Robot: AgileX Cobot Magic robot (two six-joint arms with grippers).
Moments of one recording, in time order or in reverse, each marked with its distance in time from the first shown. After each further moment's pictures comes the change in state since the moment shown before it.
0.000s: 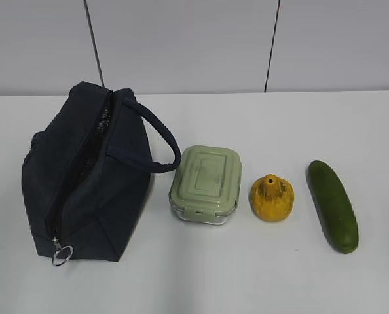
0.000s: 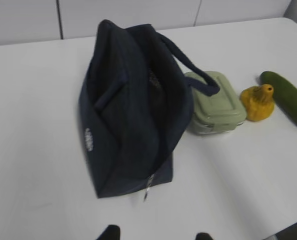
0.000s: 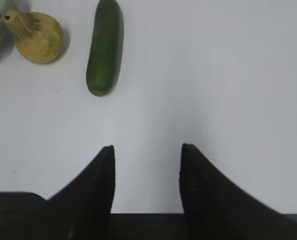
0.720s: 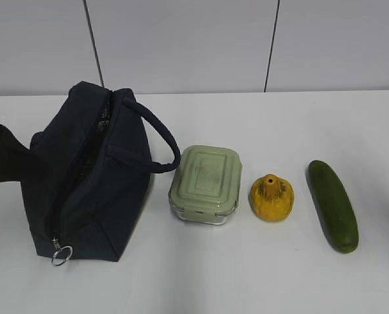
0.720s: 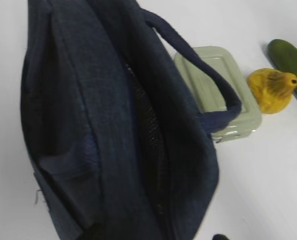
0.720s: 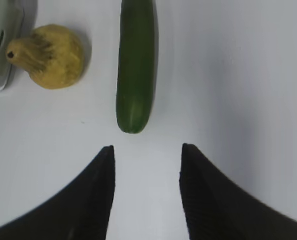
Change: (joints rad) left arm 0.066 0.743 -0.207 -0.217 -0.200 0.313; right arm 0.002 0.857 -0.288 0.172 -0.259 -0.038
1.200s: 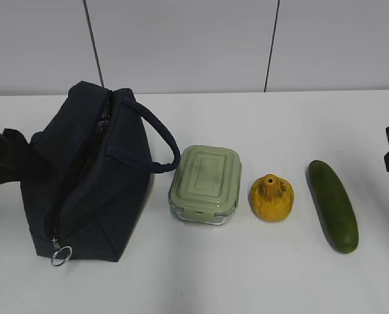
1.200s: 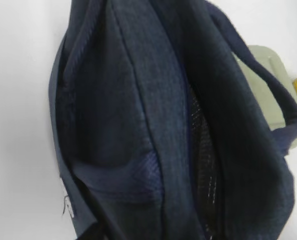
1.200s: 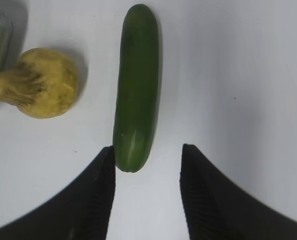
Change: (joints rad) left arm 0.030 0.128 -0.003 -0.020 -0.049 0.013; right arm 0.000 0.225 -0.104 0.016 -0.062 -0.055
